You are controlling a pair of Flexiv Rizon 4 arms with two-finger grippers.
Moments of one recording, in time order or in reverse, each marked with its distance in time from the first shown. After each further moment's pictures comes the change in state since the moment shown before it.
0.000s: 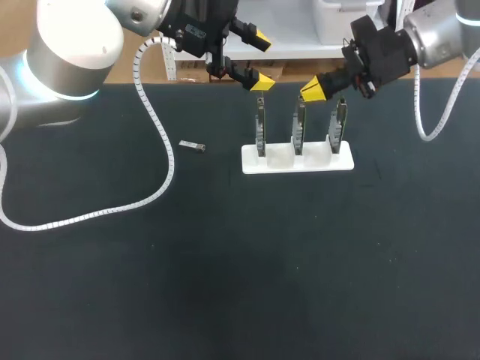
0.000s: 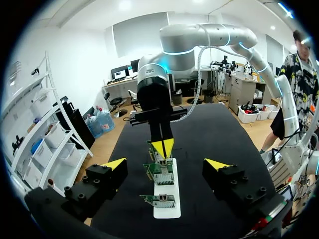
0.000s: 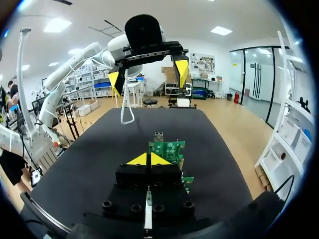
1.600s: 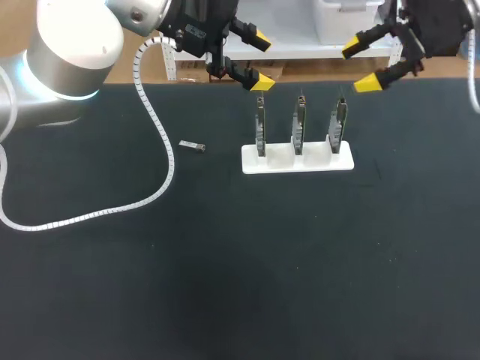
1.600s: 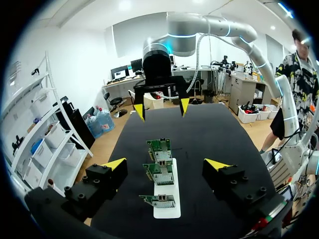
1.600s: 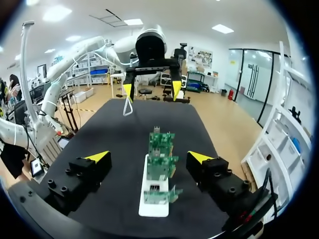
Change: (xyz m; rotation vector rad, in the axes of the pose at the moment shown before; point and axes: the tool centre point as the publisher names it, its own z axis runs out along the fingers) left arm 0.000 0.000 0.000 0.000 0.000 0.000; right arm -0.014 0.013 -0.093 0.070 0.126 -0.051
